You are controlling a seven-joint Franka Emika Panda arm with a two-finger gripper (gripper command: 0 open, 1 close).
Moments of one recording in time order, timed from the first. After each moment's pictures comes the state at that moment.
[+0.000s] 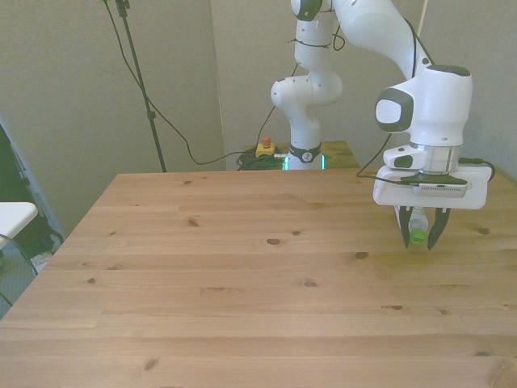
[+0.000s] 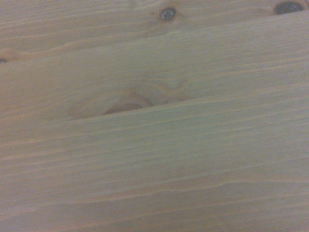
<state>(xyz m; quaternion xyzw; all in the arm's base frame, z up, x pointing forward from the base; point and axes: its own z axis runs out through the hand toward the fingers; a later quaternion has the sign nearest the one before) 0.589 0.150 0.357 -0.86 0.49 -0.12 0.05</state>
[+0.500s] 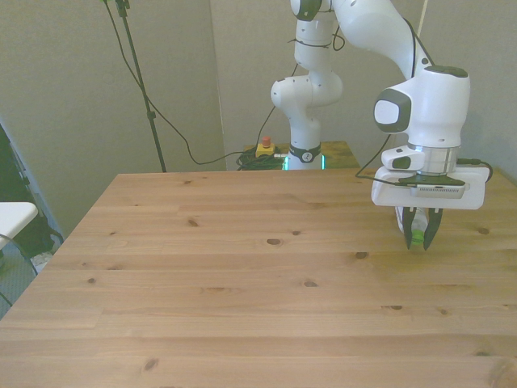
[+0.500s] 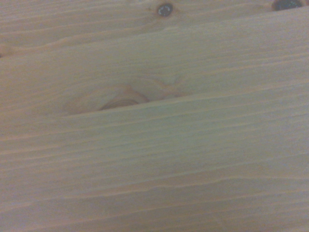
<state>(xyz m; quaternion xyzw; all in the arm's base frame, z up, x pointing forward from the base) 0.587 0.146 0.353 -0.87 0.48 -0.11 0.05</state>
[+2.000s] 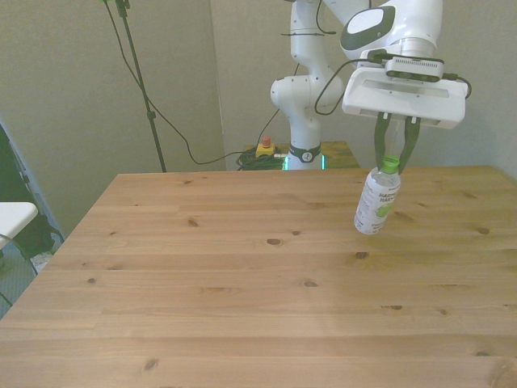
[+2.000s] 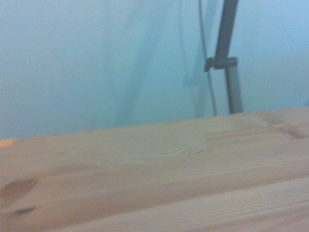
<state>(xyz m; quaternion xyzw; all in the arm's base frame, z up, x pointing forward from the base) 0.530 0.077 0.510 -0.76 0.48 -0.43 0.05</state>
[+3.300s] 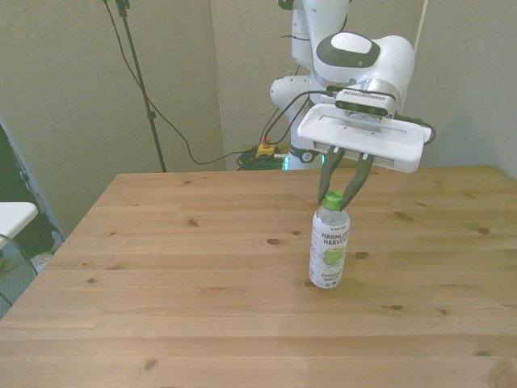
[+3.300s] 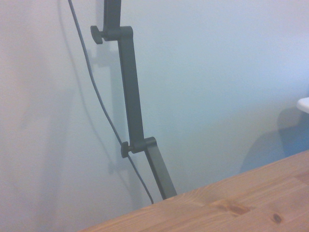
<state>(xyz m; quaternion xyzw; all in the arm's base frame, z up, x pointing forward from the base) 0.594 0.007 0.461 -0.67 0.52 -0.53 0.05</state>
